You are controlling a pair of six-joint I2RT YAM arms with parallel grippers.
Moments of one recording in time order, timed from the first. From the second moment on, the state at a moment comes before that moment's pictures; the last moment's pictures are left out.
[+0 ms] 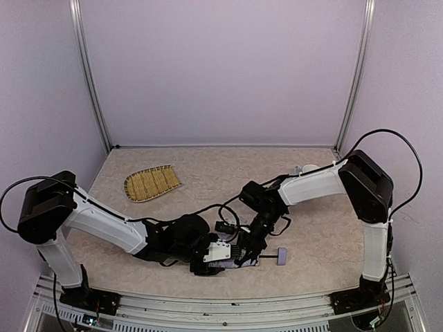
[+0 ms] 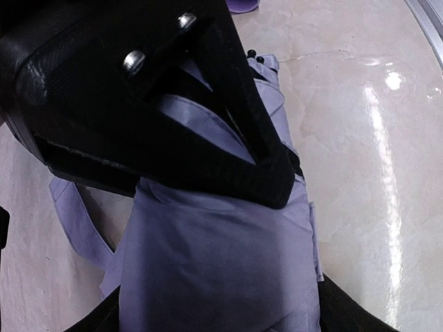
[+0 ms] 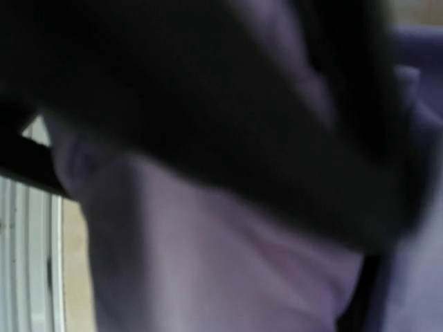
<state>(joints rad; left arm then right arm) -1.15 1.75 0.76 0.20 0.01 0.58 0.85 2.06 1.27 -0.68 -0.79 -0.51</state>
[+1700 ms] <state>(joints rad) -1.00 1.98 1.07 -0.02 0.53 0.33 1.10 1.56 0.65 0.03 0.04 -0.60</state>
